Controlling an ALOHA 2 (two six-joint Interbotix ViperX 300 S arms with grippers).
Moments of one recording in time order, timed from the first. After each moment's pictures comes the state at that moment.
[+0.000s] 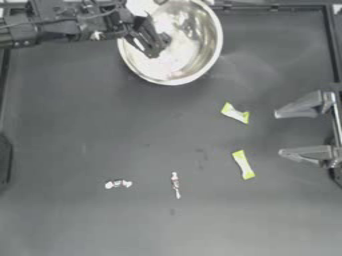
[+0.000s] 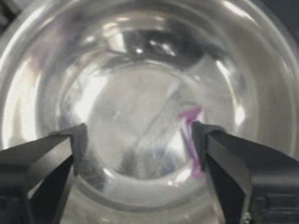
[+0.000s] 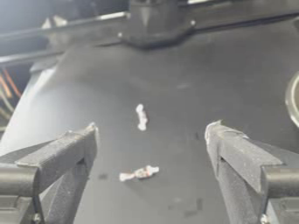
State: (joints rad) left arm 0.53 0.18 0.25 0.33 0.37 -0.37; right arm -0.07 -0.98 1.21 0.15 -0.05 0.02
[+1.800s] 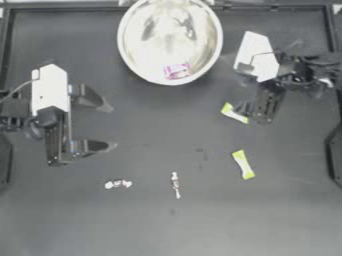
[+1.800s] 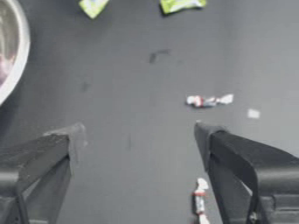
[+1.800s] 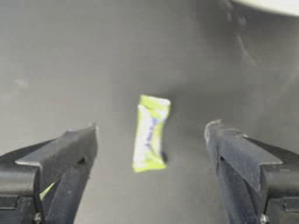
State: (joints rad) left arm 0.10 -0.55 0.82 0.09 0.32 -0.15; right arm -0.44 -0.24 0.77 0.00 0.53 -0.01
